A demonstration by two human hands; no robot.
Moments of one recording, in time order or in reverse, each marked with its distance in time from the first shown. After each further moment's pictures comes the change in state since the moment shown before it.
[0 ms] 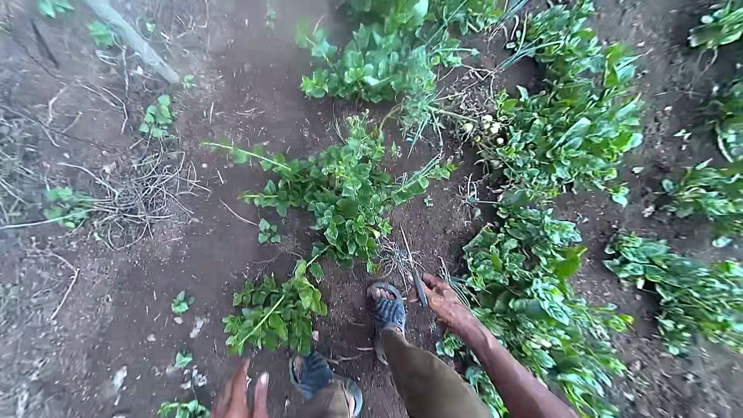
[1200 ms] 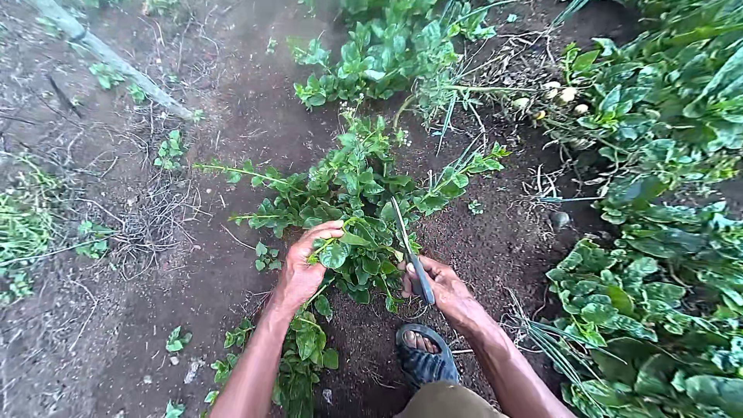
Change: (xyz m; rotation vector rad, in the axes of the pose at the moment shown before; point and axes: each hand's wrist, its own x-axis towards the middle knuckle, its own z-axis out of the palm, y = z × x) left_hand 0.269 0.177 0.101 -0.640 -0.067 0.835; right_hand 0.126 0.030 0.022 0.396 -0.171 -0.414
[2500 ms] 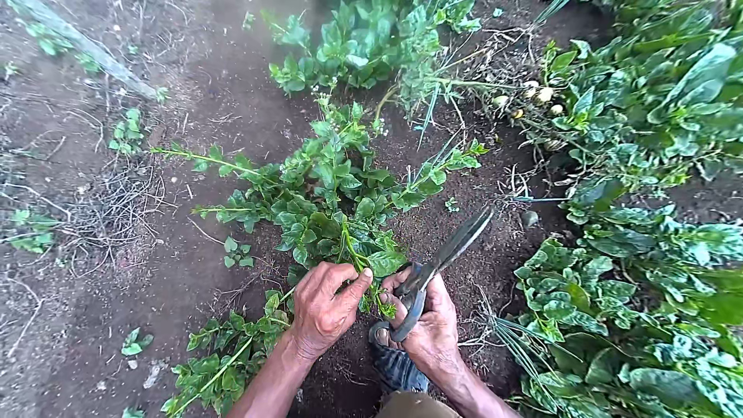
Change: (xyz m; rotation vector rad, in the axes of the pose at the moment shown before) left_hand -0.034 0.003 0.089 0.611 0.196 0.488; right_hand -0.033 -0.015 0.037 -0.025 0.284 -0.579
